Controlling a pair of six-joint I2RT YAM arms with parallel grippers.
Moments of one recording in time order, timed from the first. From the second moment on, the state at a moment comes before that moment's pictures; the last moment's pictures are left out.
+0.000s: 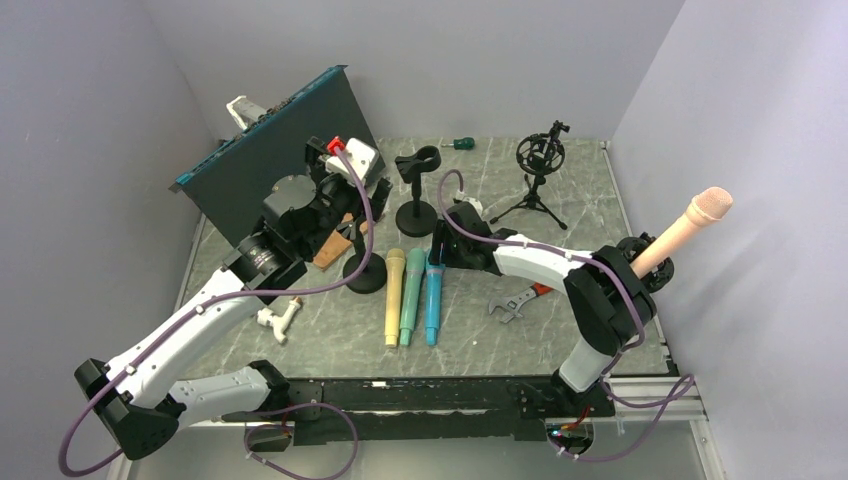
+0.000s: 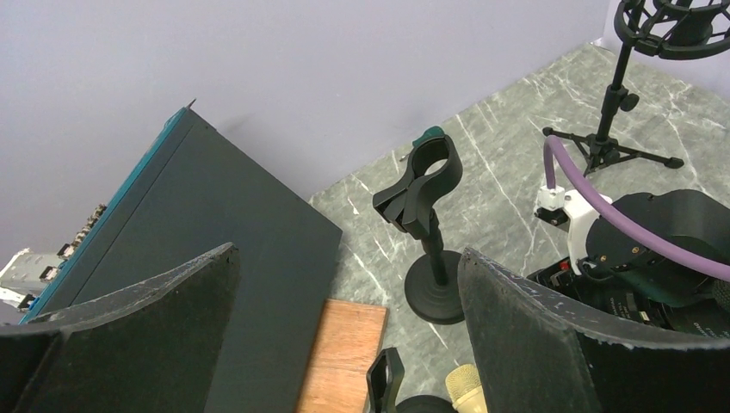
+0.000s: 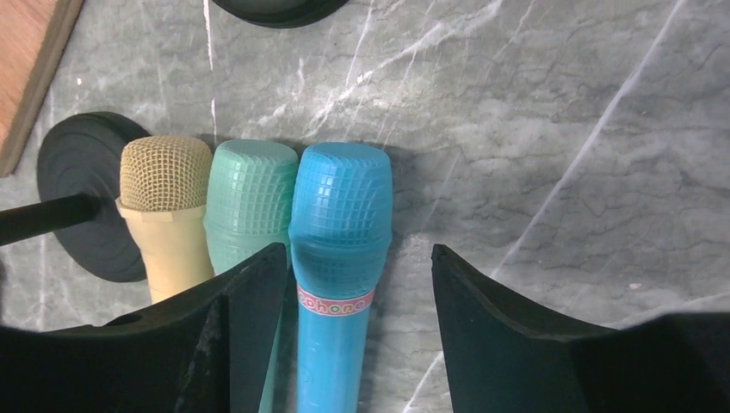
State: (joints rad) left arm -0.74 1.07 1.17 -0.09 -0.28 0.25; right arm 0.65 1.67 0.98 -0.17 0.10 0.68
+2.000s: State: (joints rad) left arm -0.75 1.04 1.17 -0.07 -0.24 0.24; right arm 0.21 1.26 0.70 0.38 0.18 0.14
